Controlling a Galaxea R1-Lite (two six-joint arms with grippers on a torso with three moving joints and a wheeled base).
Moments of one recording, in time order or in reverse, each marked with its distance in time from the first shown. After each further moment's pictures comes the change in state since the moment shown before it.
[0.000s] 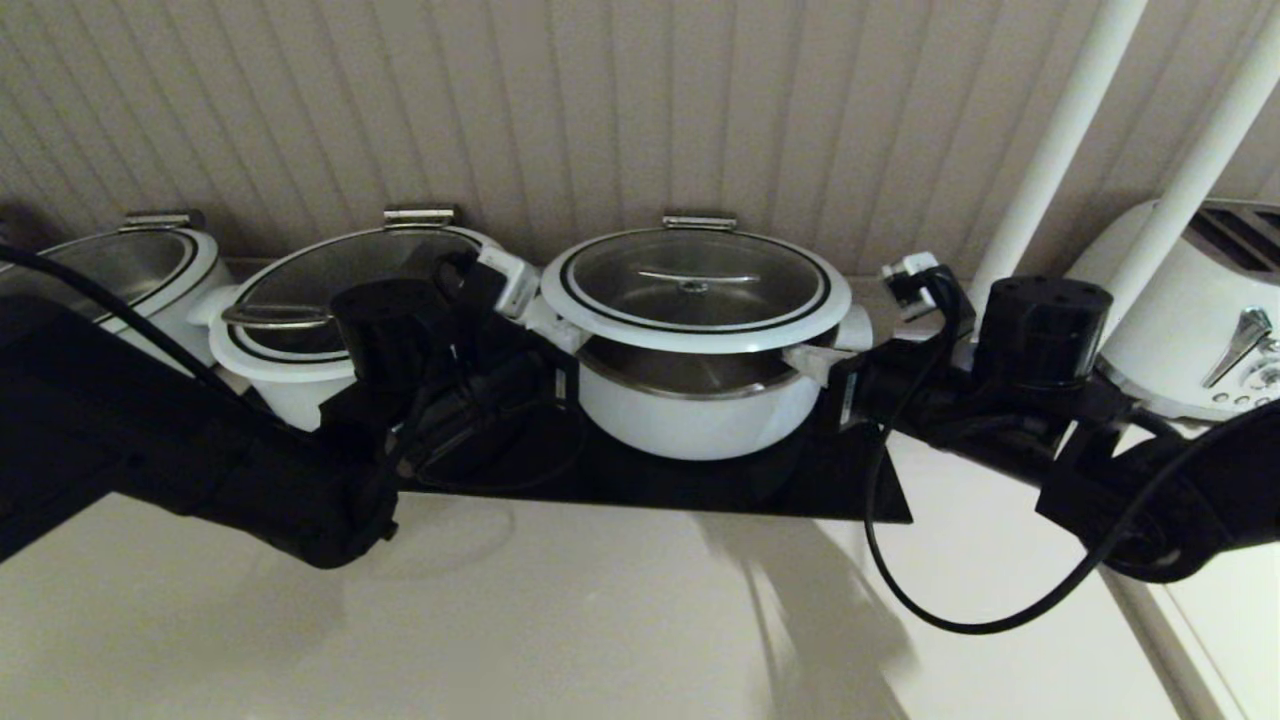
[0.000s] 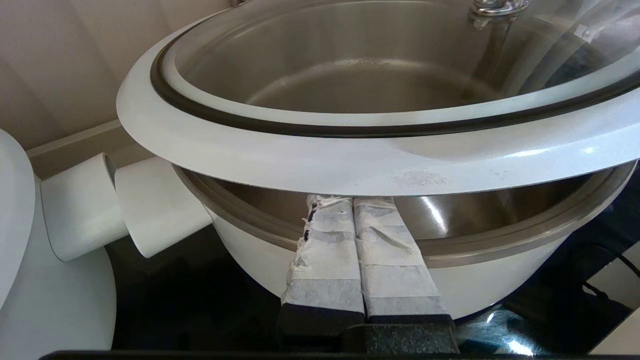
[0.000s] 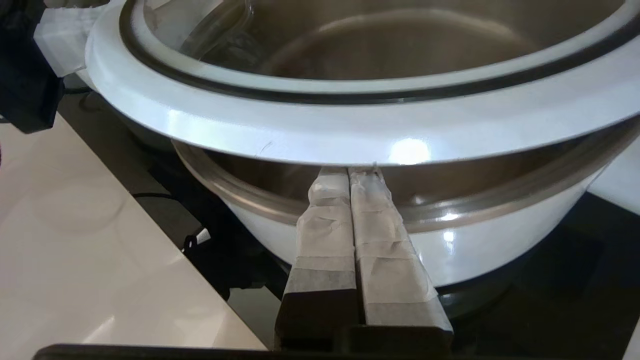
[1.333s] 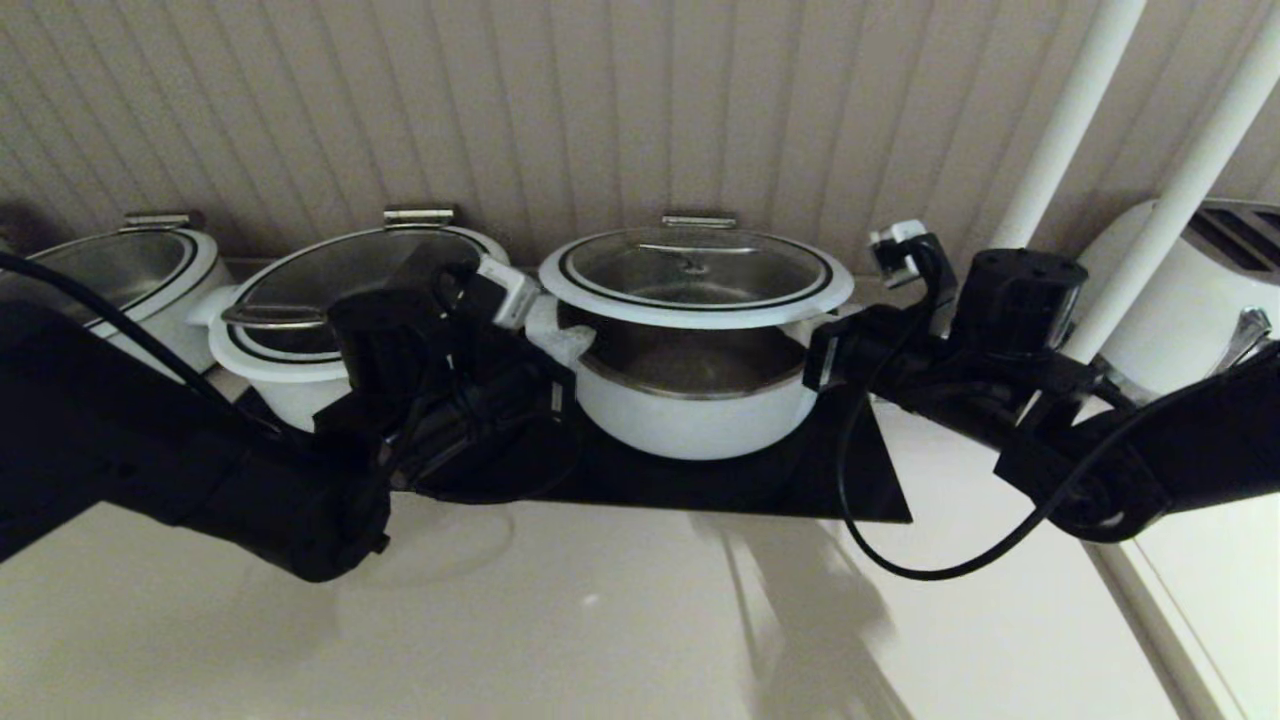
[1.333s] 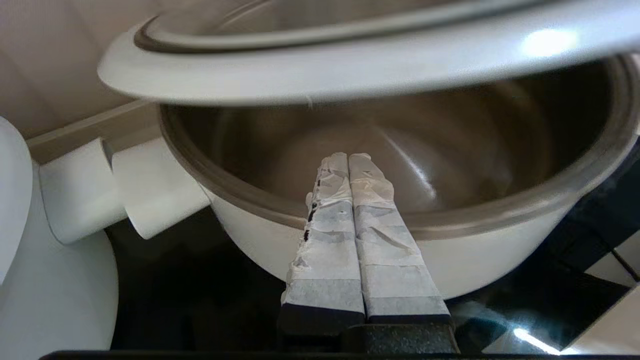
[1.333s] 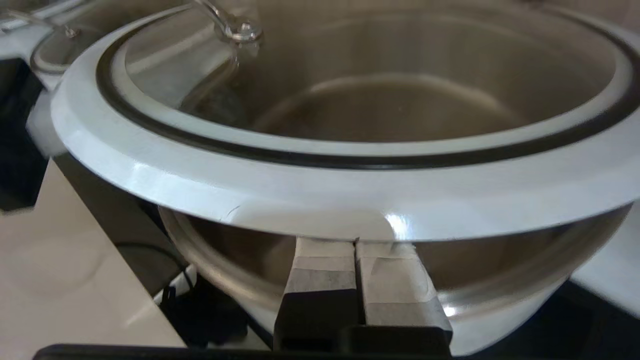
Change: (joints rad) left arm 0.000 -0.011 0.043 -0.006 -0.001 0.024; right arm -0.001 0.063 -0.125 -0.053 -0.009 -0.007
